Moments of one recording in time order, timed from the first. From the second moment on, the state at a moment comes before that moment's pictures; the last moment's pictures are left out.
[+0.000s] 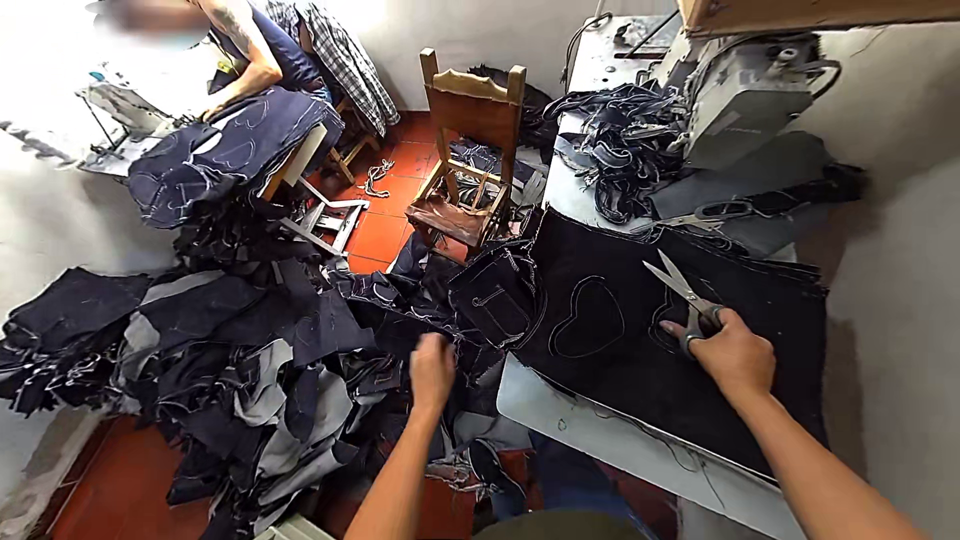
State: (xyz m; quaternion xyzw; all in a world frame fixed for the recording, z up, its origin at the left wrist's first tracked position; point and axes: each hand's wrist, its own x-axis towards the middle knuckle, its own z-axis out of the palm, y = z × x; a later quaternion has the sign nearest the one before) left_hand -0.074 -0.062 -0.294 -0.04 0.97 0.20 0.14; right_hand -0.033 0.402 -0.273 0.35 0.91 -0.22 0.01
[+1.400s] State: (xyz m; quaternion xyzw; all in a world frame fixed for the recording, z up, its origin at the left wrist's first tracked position) left_hand 0.037 -0.080 0.024 0.38 0.64 0.65 0.15; right_hand 0.126 0.246 -0.205 0.06 0.64 -0.77 0.02
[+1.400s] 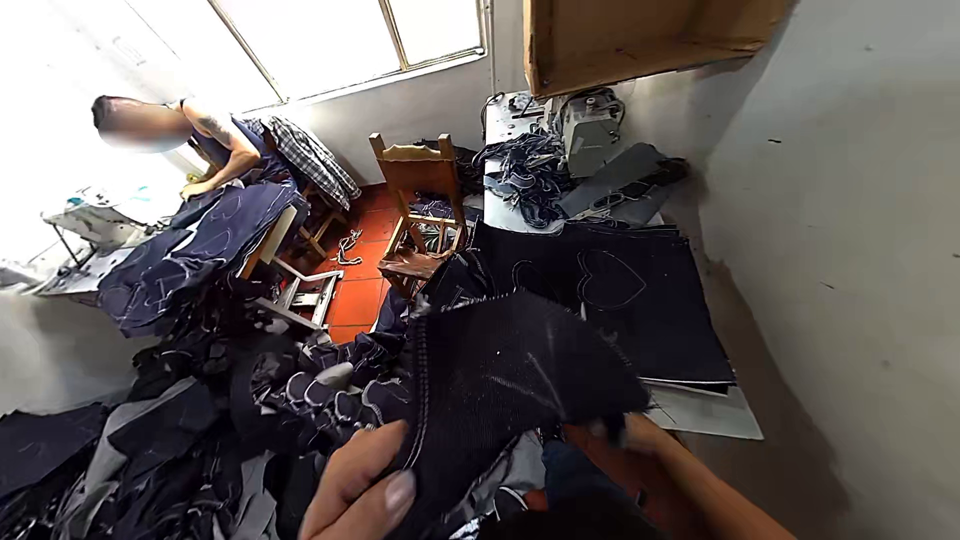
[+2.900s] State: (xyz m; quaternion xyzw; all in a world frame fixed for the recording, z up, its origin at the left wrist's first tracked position) left_hand -0.102 -0.008 -0.365 0.11 0.90 0.13 0.39; right_hand -0.042 0.411 -0.263 0.29 0.94 -0.17 0.07
